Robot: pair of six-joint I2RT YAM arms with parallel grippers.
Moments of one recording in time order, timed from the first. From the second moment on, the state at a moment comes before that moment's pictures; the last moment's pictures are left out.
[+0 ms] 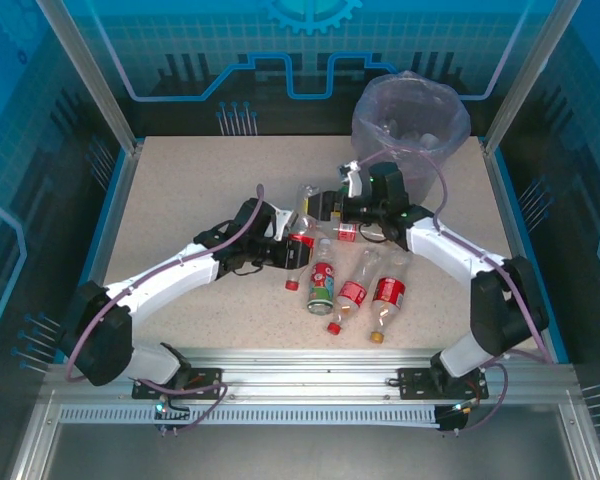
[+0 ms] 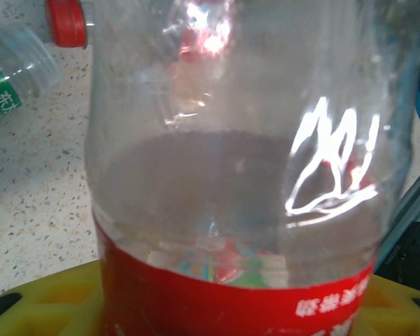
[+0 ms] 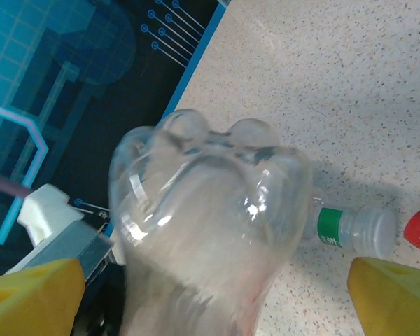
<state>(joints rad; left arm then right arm) -0.60 1.40 0.95 -0.34 0.35 -0.48 0.43 1.58 1.08 0.03 -0.66 0.59</state>
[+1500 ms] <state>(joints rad) -0.57 1.25 0.86 -0.36 0.31 -0.49 0.38 1.42 1.64 -0.18 -0.38 0.03</state>
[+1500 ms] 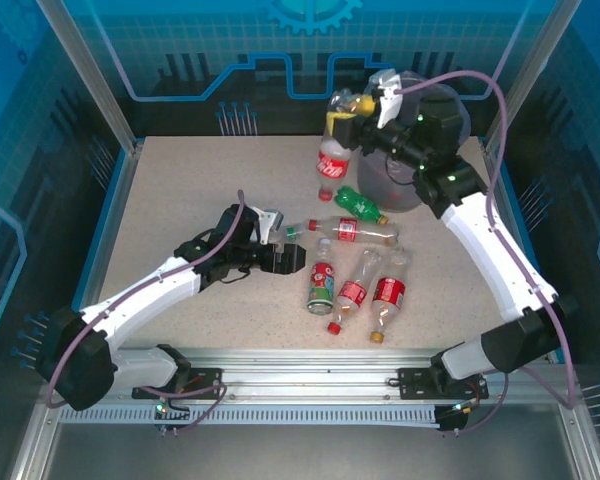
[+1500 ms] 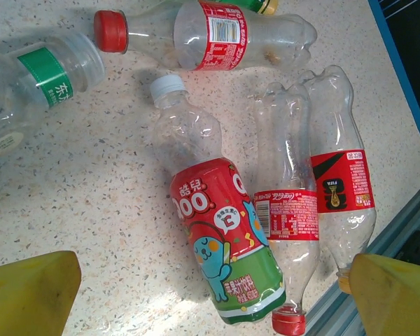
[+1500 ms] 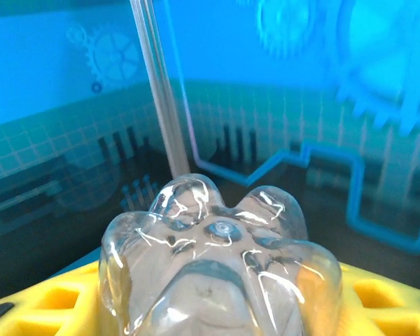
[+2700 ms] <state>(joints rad) -0.57 1.24 0.81 -0.37 0.30 -0.54 0.07 2.00 2.06 -0.43 -0.09 0.00</state>
